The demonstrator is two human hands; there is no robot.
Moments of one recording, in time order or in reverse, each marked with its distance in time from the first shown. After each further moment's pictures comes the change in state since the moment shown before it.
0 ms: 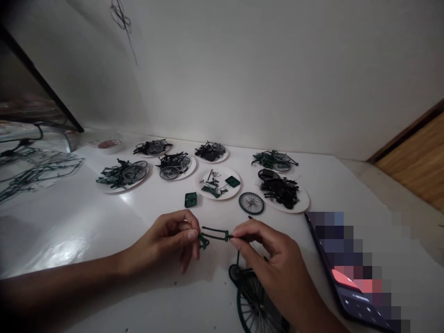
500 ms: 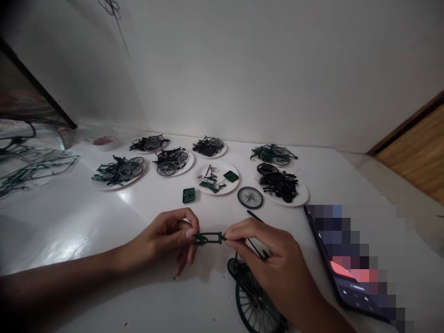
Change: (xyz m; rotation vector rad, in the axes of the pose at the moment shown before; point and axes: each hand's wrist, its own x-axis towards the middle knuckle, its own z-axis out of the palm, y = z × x) left_hand 0.001 -0.002 0.000 -0.059 -0.110 -0.046; right_hand -0.001 0.000 0.001 0.016 -0.011 -0.203
